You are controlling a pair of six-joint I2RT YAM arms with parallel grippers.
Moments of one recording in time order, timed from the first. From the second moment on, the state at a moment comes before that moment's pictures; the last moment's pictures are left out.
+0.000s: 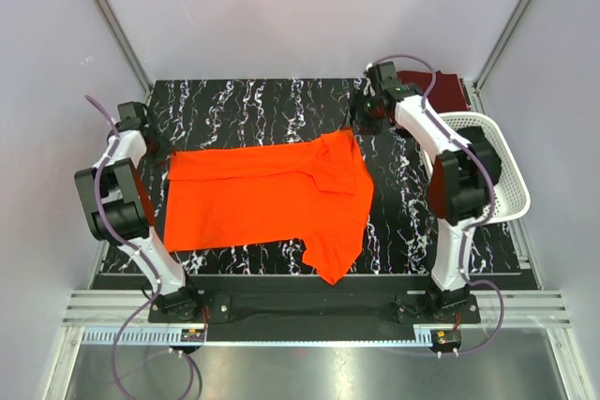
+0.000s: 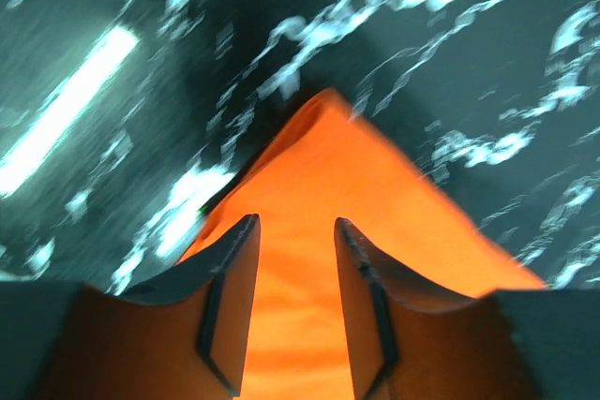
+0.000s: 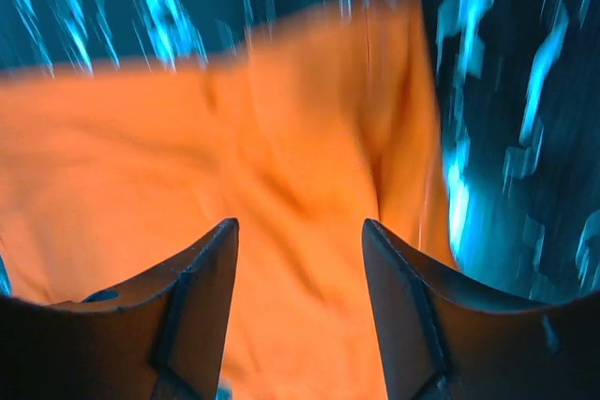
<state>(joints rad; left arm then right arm) 0.32 1.82 1.28 -0.49 0.02 -0.56 0.30 1.99 1.73 -0.70 -0.21 0.43</state>
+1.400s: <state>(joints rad) 0.33 2.12 1.57 -0.62 0.10 -0.67 0.16 2.41 1.99 -0.62 -0.46 0.69</state>
